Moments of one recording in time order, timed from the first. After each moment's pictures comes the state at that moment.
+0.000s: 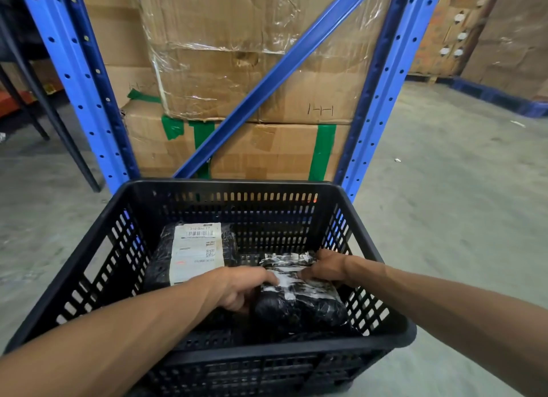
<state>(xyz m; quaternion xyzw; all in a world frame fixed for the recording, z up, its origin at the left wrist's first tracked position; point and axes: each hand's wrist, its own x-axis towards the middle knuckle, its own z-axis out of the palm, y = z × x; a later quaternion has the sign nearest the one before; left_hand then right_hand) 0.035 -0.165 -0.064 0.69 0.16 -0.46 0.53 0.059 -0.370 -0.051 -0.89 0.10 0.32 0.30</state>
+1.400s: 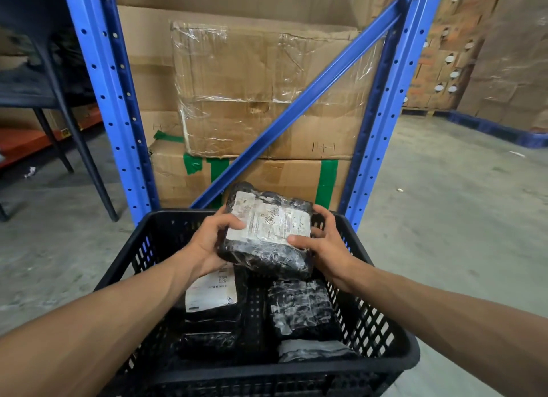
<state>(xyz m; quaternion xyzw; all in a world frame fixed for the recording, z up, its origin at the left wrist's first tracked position) 0.066 -0.097 0.035 0.49 0.04 -0.15 0.86 0.050 -0.328 0.021 -0.66 0.01 0.08 0.75</state>
